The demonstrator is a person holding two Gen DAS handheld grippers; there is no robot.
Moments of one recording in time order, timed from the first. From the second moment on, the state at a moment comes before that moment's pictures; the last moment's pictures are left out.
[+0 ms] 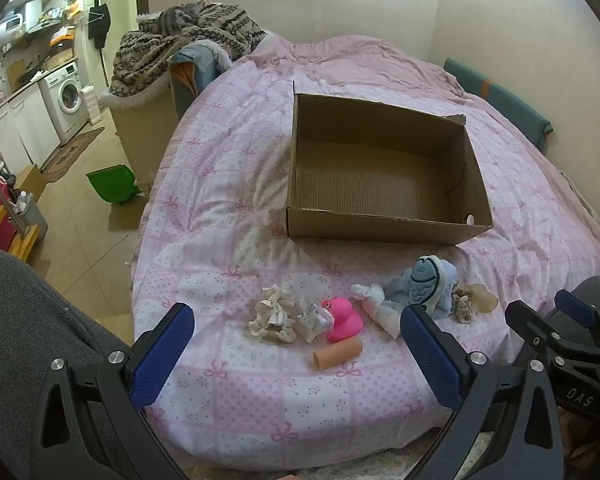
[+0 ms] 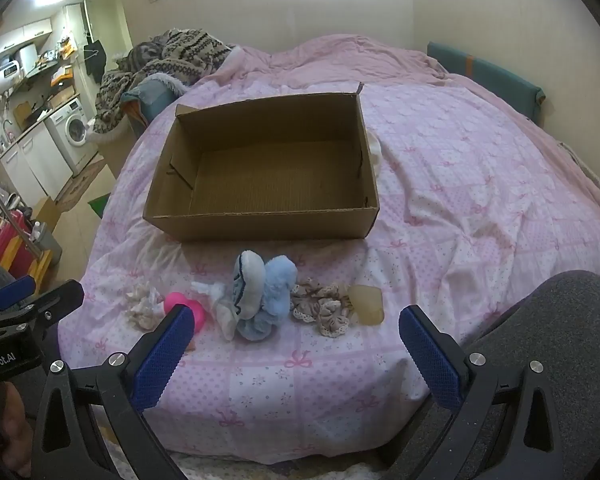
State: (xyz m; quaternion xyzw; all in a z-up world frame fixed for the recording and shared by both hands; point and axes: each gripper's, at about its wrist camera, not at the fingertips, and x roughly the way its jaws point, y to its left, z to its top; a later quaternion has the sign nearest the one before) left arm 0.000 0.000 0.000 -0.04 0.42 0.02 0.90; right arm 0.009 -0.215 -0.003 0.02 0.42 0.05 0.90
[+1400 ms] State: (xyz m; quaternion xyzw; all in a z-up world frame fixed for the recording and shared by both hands) left arm 0.053 0.026 -0.004 -0.04 0.50 0.04 0.86; right arm 0.096 -0.268 -0.001 0.12 0.53 0.07 0.83
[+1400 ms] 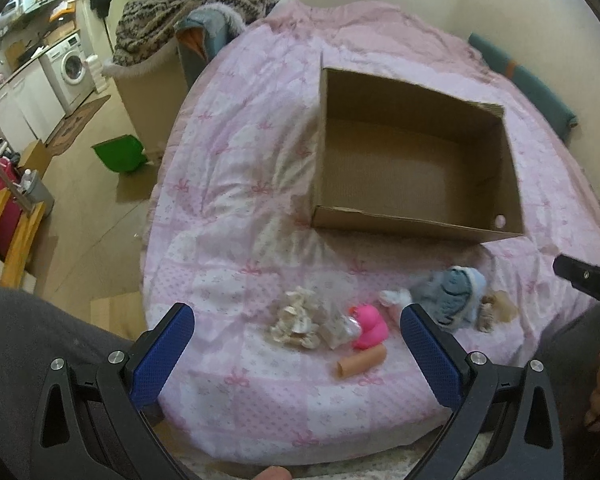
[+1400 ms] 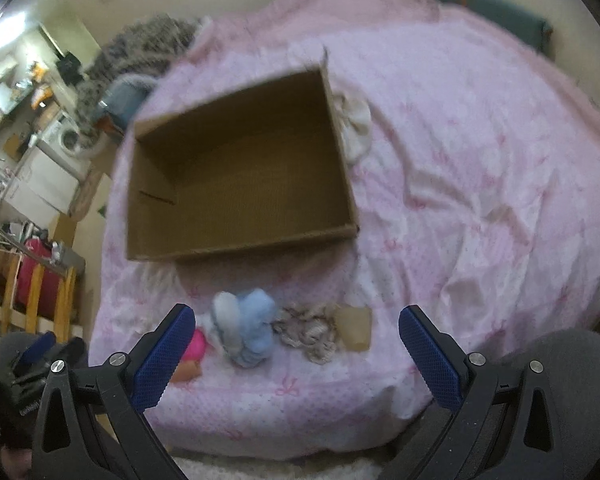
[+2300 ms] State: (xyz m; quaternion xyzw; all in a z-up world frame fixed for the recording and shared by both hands) left arm 0.109 0.077 -0.061 -0.11 0.60 0.07 0.79; right arm 0.128 -0.296 -0.095 0.22 0.62 0.01 0.76
